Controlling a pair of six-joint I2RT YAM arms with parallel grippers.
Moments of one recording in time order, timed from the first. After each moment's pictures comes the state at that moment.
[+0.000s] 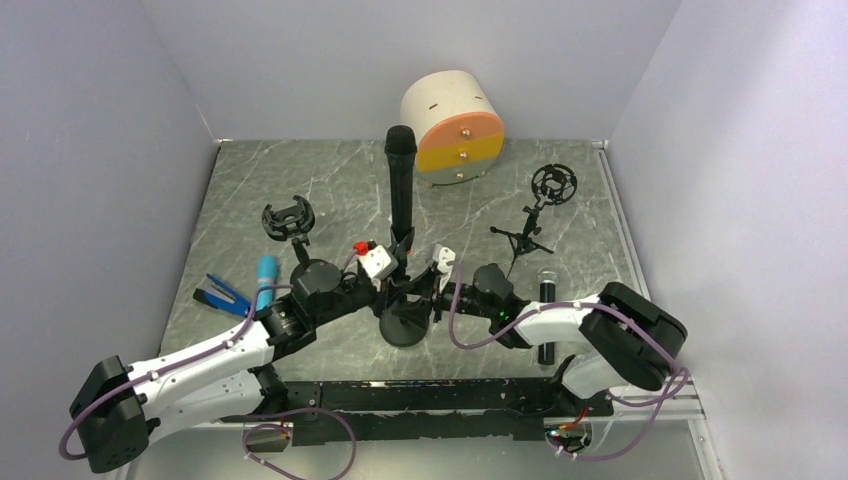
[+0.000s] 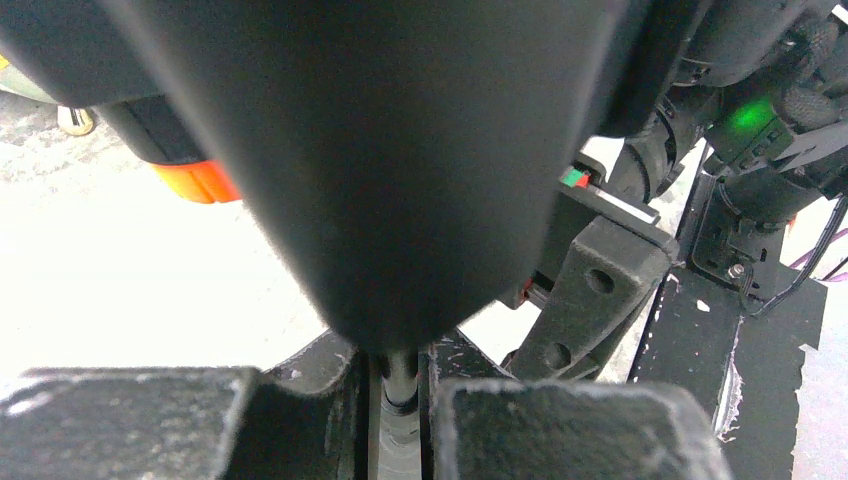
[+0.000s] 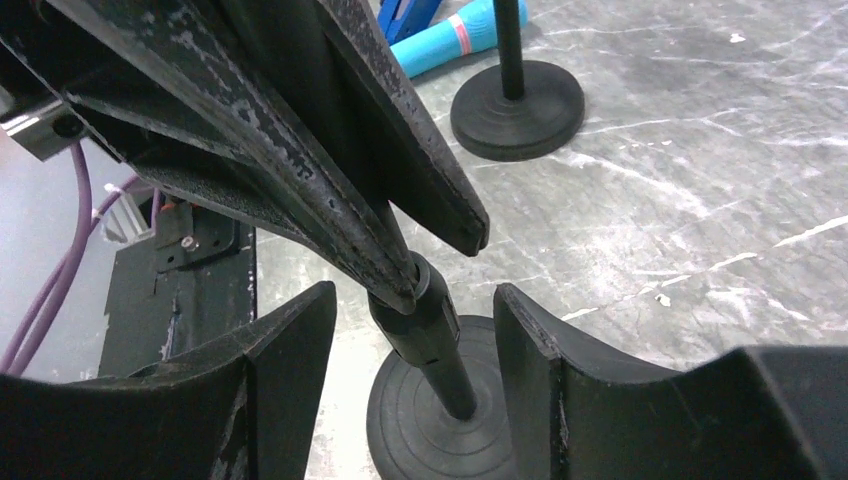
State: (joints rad) left arm -0.90 0.91 0.50 0.26 0.13 -0.05; right arm 0.88 1.43 0.38 0.98 -0.47 0.18
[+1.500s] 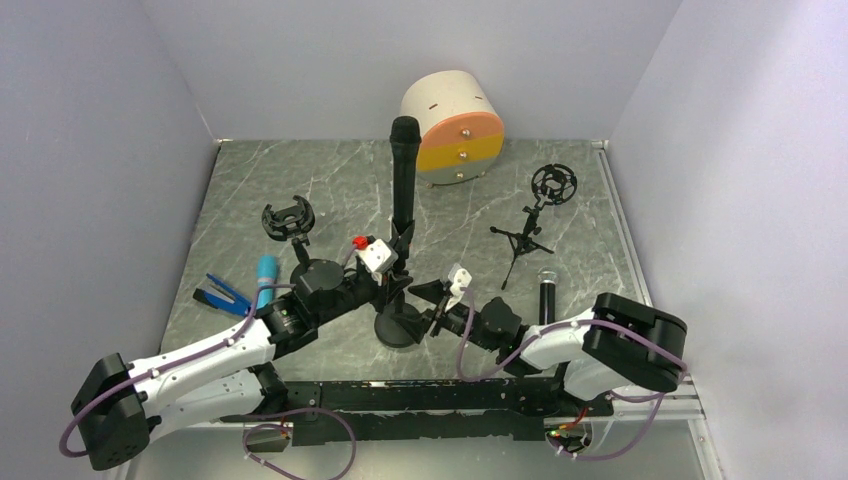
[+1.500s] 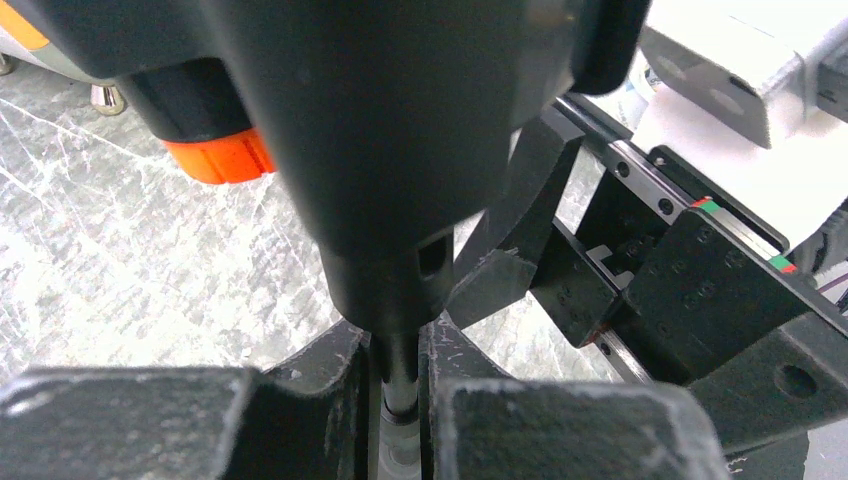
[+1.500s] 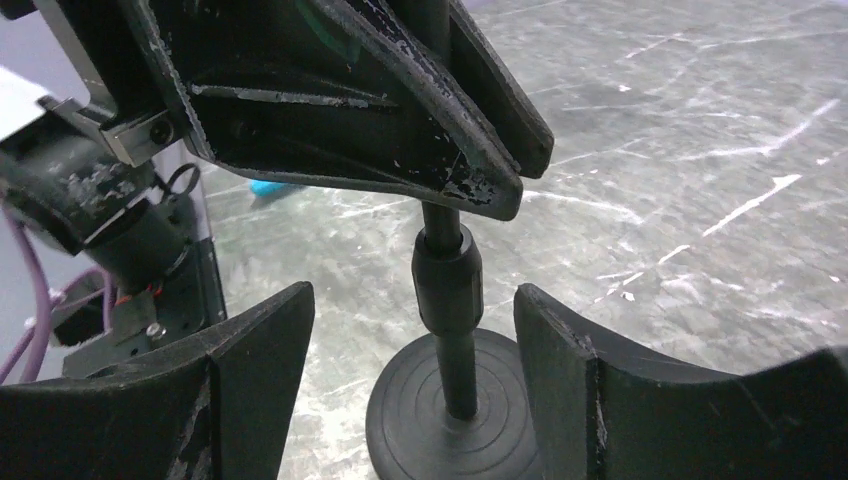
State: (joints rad) left arm -0.91 0.92 0.52 0.24 0.05 -0.09; right arm 1.12 1.41 0.23 1.26 0.06 0.20
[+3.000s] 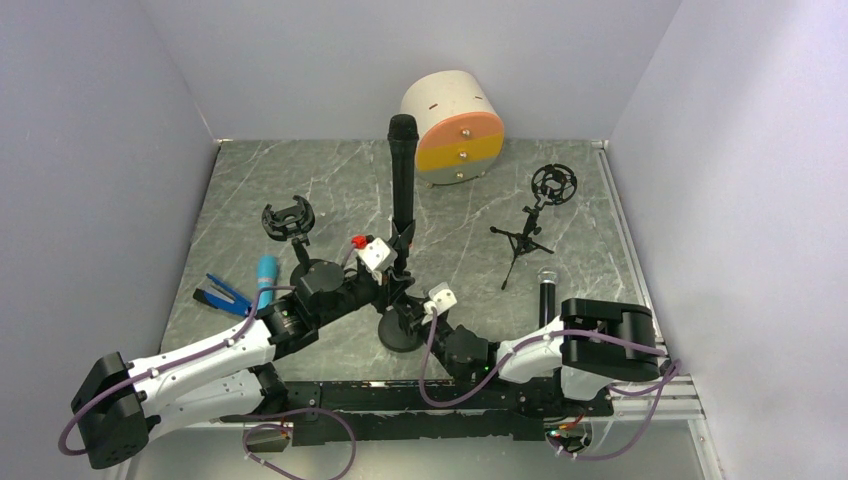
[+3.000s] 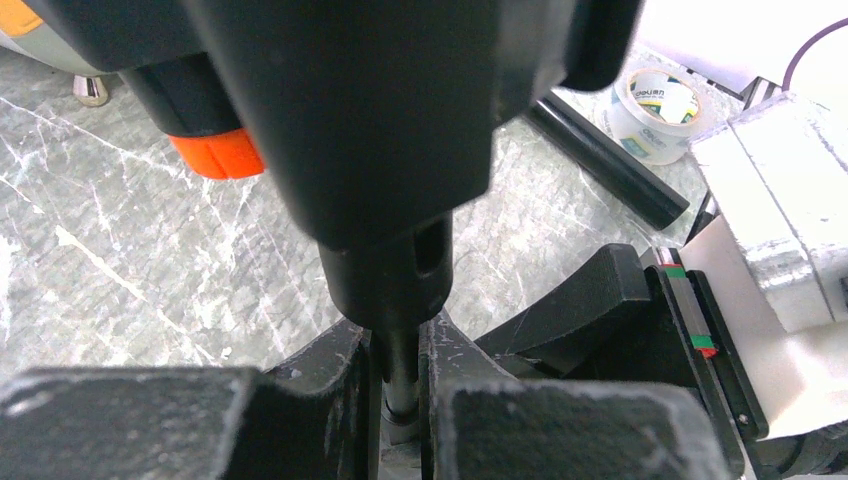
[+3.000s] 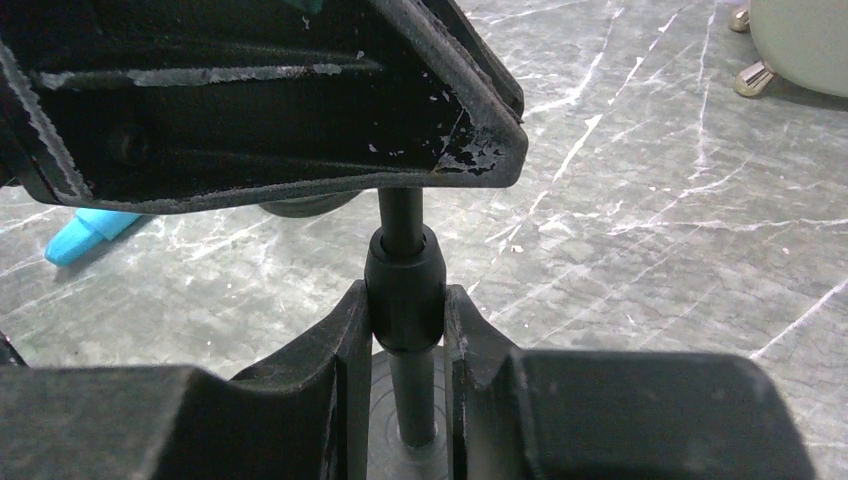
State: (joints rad) left arm -0.92 0.92 0.52 0.25 0.03 -0.14; right arm 1.41 1.55 0.37 1.19 0.77 0.11
